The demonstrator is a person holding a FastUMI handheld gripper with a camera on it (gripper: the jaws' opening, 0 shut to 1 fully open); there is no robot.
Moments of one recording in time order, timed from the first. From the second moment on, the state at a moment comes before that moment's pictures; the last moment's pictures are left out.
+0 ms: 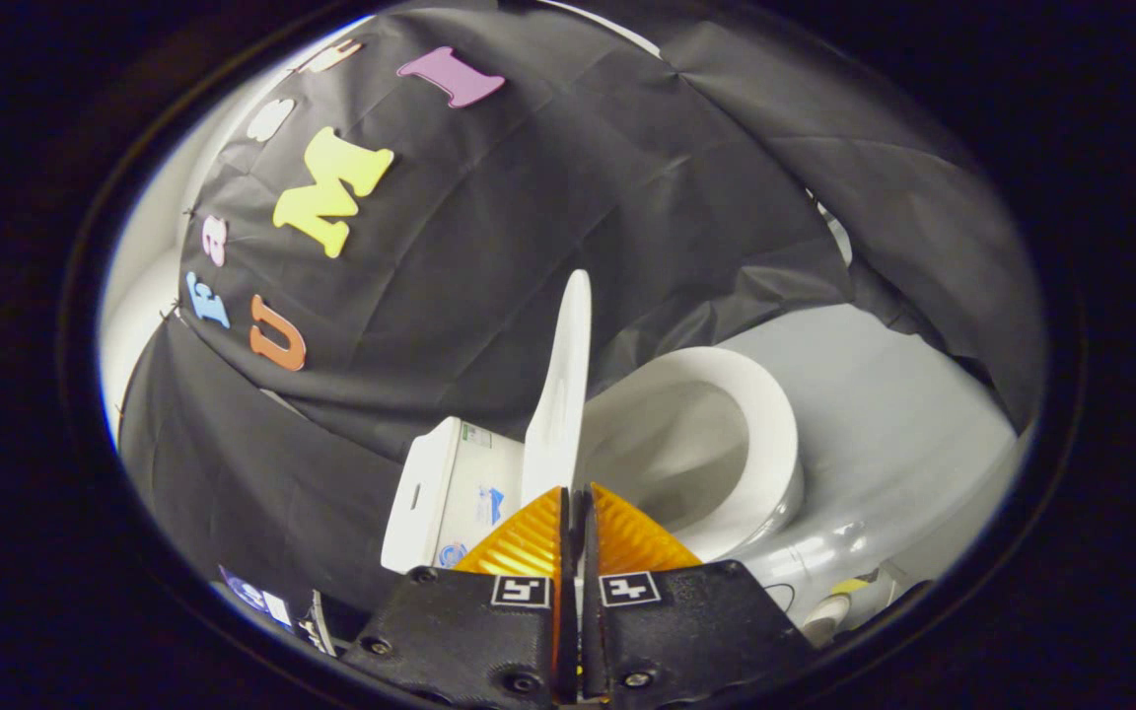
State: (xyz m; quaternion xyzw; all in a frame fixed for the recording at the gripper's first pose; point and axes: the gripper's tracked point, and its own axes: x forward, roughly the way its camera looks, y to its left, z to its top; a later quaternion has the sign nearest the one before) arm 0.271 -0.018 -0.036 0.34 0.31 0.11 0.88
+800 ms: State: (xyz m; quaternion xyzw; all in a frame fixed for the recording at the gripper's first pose) arm 0.266 0.051 0.028 0.27 0.29 0.12 0.91
